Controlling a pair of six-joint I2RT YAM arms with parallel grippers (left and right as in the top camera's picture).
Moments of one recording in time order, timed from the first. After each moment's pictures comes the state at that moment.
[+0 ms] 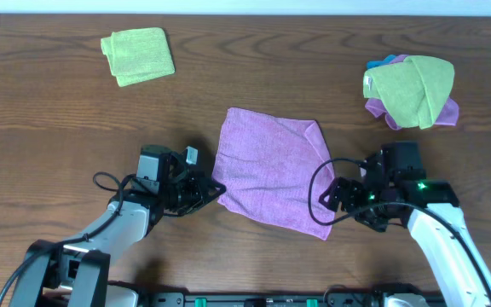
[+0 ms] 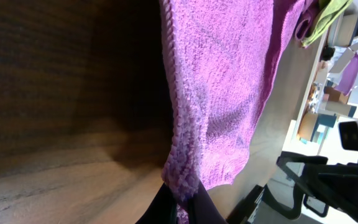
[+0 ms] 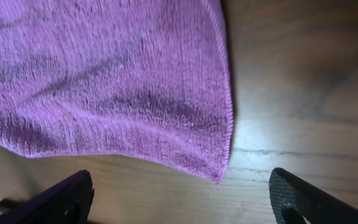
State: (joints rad) left arm -0.22 1.46 0.45 0.05 0.78 -0.77; right arm 0.04 1.21 0.69 -0.88 -0.42 0.40
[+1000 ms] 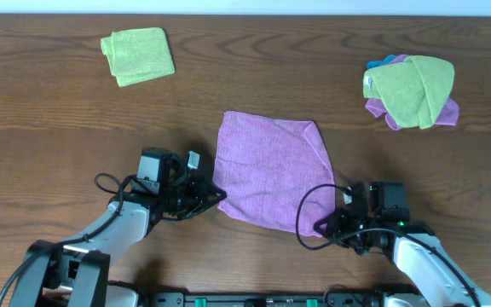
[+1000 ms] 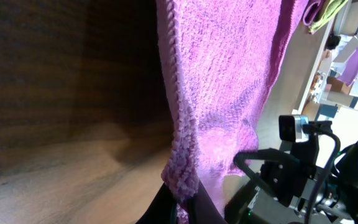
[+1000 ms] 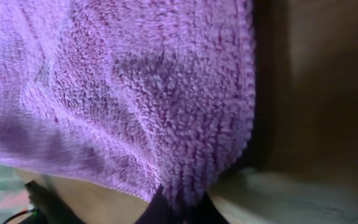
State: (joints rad) left arm -0.22 1.46 0.45 -0.01 0.82 -0.74; right arm 0.04 1.21 0.29 -0.37 -0.62 0.46
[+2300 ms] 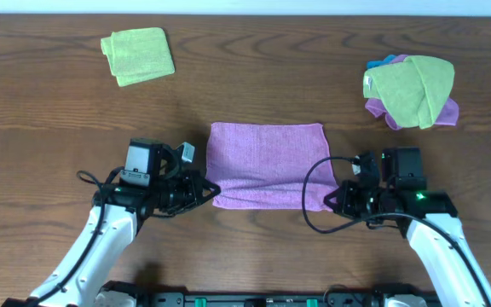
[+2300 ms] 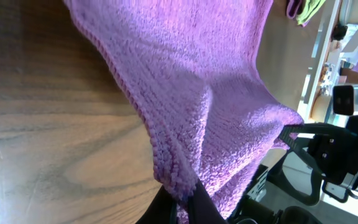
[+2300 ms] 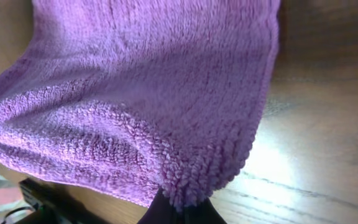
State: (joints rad) left arm -0.20 1.25 0.59 -0.39 0.77 -0.60; right arm 0.04 1.16 0.63 -0.71 -0.54 0.32
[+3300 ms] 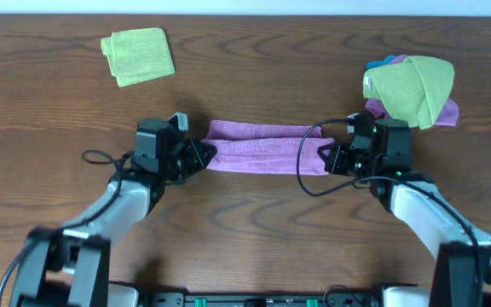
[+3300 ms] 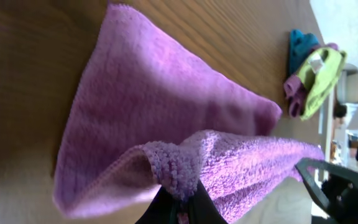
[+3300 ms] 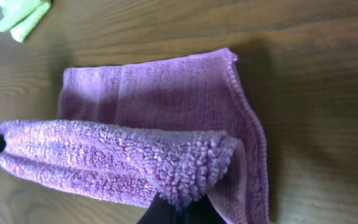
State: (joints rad) left arm -0.20 1.55 0.63 0.13 0.54 -0.77; right arm 0.04 1.50 0.63 -0.01 -0.52 0.35
